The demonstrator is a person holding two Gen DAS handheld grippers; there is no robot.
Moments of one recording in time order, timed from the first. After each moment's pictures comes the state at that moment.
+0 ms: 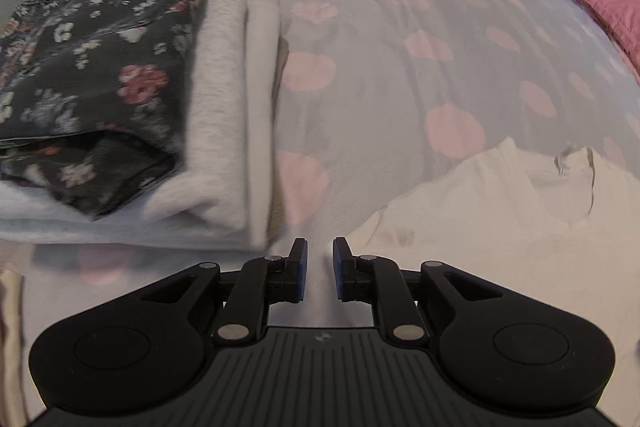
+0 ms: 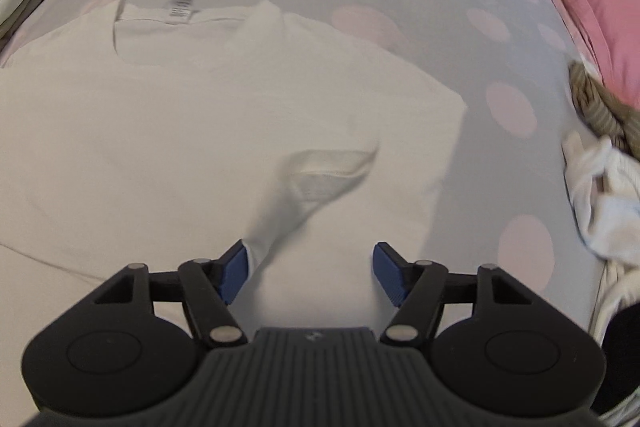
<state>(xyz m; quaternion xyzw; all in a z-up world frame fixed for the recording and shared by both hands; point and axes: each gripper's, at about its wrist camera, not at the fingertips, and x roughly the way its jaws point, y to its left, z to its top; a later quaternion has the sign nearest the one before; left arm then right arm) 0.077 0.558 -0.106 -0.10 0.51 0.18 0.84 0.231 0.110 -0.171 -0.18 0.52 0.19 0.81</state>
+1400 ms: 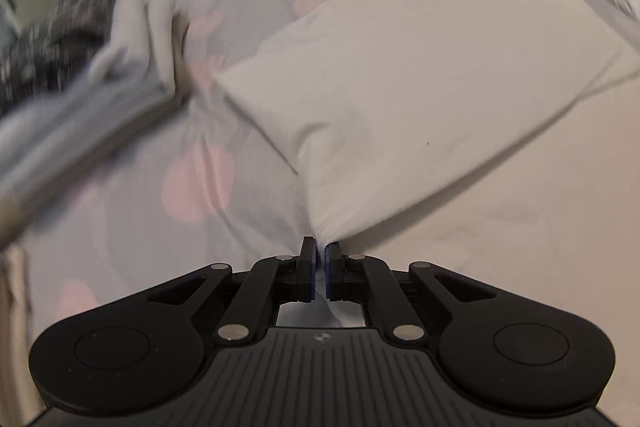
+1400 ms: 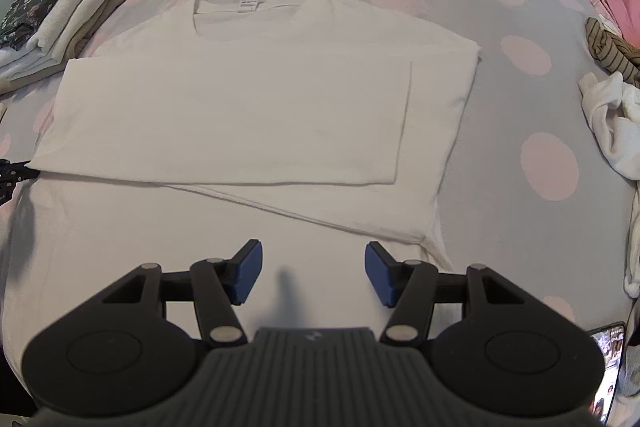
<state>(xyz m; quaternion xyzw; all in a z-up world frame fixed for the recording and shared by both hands) -0.051 0.444 -0.158 0.06 0.51 0.08 0.86 0.161 0.064 -0.146 -0.11 0.53 0.28 0.79</state>
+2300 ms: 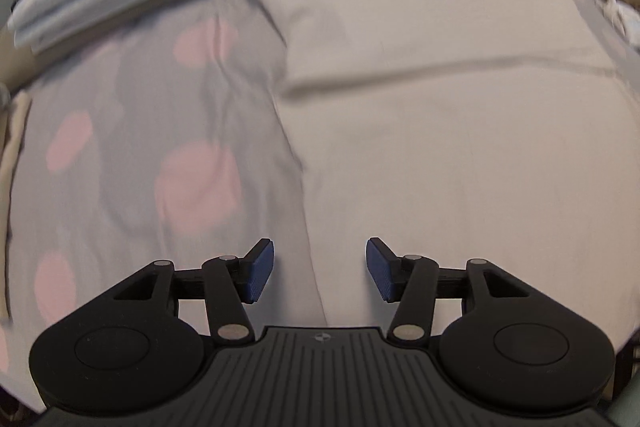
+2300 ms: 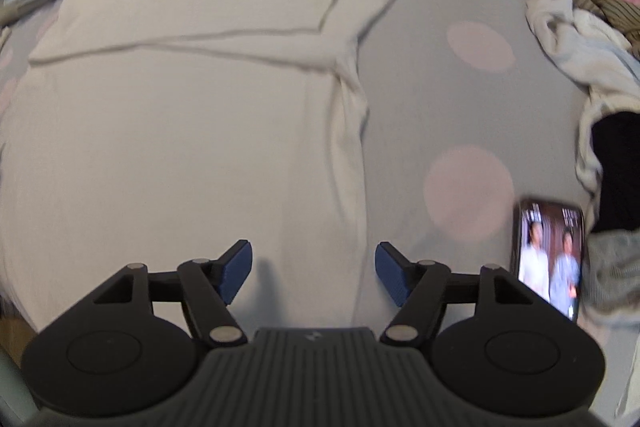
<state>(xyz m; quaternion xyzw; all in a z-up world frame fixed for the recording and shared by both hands) -0.144 0.412 -0.138 -0.05 0.58 0.10 0.81 0.090 -0.045 -0.166 -0.16 0.56 0.28 0.76</state>
